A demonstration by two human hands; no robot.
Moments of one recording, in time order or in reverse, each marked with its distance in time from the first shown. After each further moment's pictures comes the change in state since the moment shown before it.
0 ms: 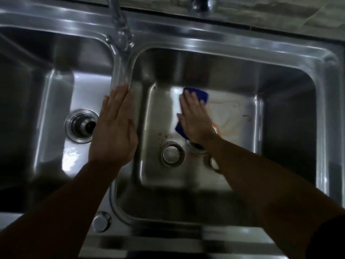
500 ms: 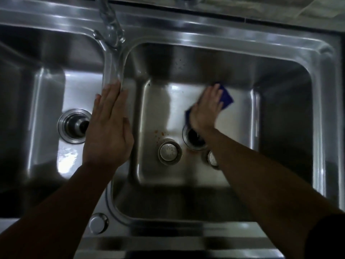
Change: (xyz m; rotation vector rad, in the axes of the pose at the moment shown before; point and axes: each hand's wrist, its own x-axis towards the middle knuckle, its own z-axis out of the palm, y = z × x) left_hand -0.002 0.002 0.003 0.040 0.029 0.024; right_hand 0.003 0.004 -0.015 0.198 0.094 0.594
